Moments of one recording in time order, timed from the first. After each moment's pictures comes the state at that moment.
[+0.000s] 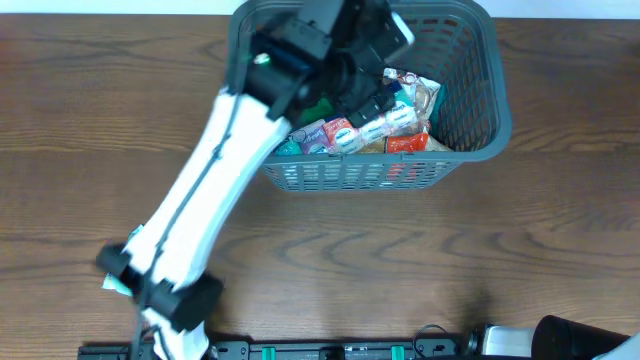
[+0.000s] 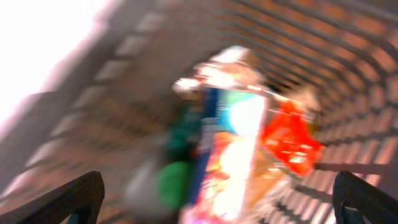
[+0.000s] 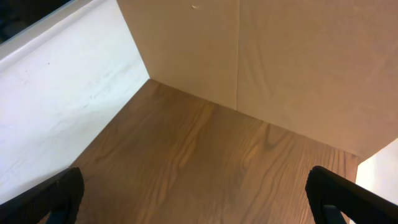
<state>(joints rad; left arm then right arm) -0.60 1.89 2.26 -1.15 0.09 0.35 -0.25 1.54 2.61 -1.68 0.62 0.56</state>
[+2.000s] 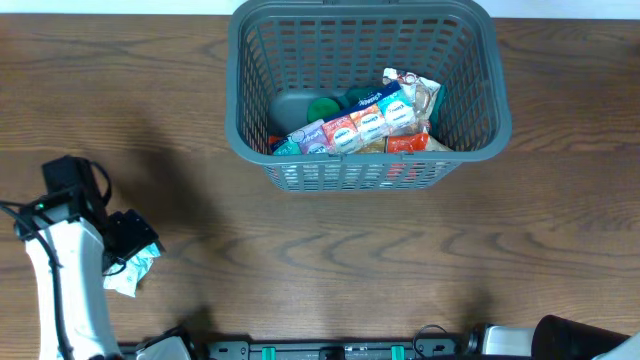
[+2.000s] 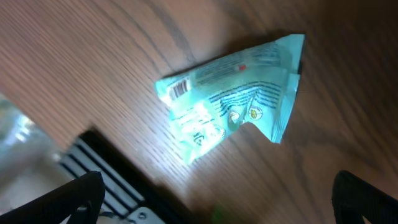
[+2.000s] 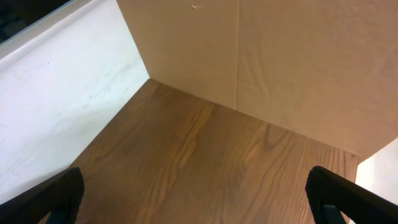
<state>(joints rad) 0.44 1.28 0.94 -1.19 -0.18 -0.33 -0.25 1.54 2.61 -1.68 0.62 0.56</state>
